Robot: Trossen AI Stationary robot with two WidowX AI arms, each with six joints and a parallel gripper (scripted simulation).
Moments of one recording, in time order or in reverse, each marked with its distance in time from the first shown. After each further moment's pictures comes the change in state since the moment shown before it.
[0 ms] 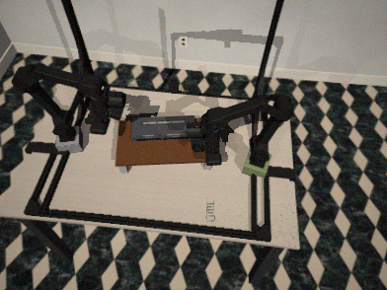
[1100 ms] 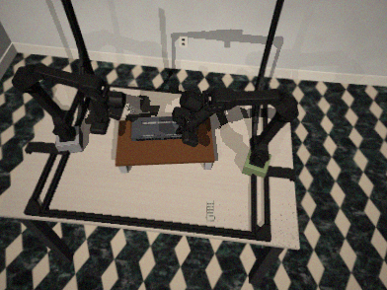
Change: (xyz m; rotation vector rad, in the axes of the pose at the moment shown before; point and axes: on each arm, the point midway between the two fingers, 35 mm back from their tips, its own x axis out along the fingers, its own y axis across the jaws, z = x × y) left arm -0.155 -0.006 0.122 -0.002 -0.677 -0.031; right arm 0.000 0.000 0.000 0.000 0.000 0.000
